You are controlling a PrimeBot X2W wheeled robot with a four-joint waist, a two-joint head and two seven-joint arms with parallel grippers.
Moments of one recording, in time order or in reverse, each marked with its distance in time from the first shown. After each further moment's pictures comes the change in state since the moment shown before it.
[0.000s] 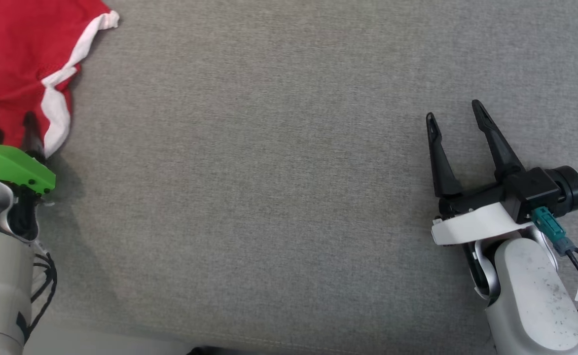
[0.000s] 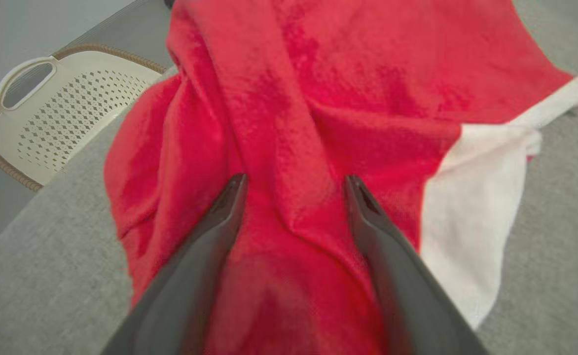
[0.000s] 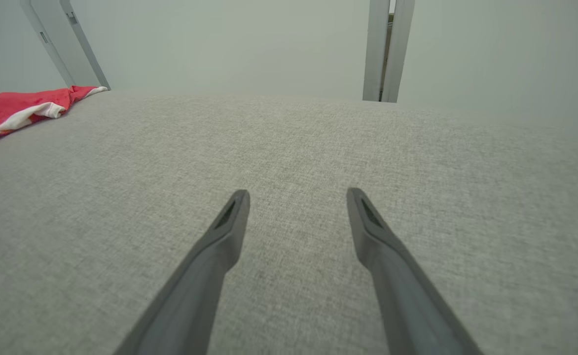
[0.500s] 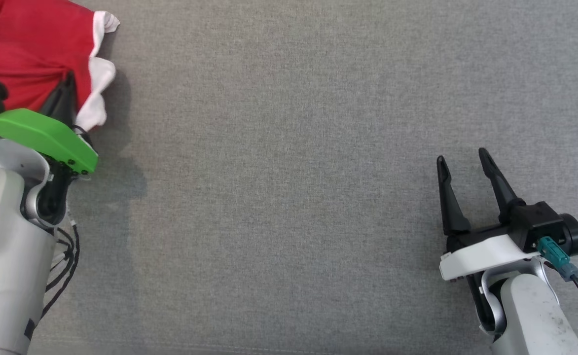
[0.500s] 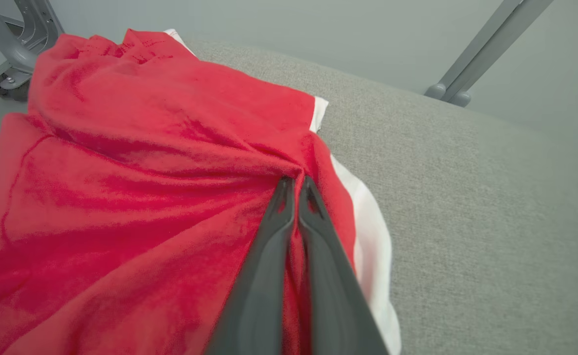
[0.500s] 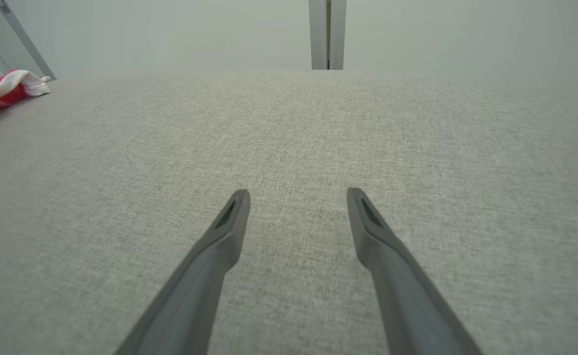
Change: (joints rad) left arm 0.056 0.056 -0.223 -0.381 -0.083 -0.002 0.074; right arm 0.107 0.006 -0.029 0.034 0.076 0.000 0.001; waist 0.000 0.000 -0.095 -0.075
